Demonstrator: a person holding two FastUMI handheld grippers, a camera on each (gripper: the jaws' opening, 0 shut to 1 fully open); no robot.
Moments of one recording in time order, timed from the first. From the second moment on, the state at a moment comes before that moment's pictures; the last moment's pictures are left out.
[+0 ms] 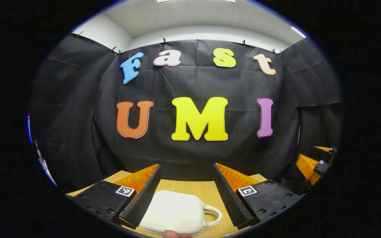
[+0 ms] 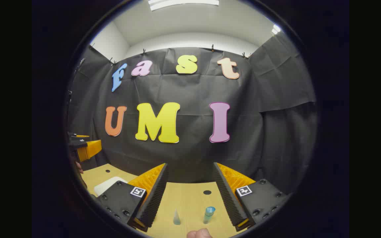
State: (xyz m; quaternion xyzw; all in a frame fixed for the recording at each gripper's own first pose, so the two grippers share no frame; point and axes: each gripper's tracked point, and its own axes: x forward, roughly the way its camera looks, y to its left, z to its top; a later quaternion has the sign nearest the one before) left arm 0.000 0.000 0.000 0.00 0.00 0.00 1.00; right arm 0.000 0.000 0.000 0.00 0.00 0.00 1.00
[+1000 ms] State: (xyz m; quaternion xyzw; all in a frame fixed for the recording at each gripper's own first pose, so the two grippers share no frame) left arm 0.006 -0.018 -0.027 0.02 0.03 -0.02 1.00; right arm 0.006 -0.015 -0.020 -0.01 0.02 -0.01 1.00
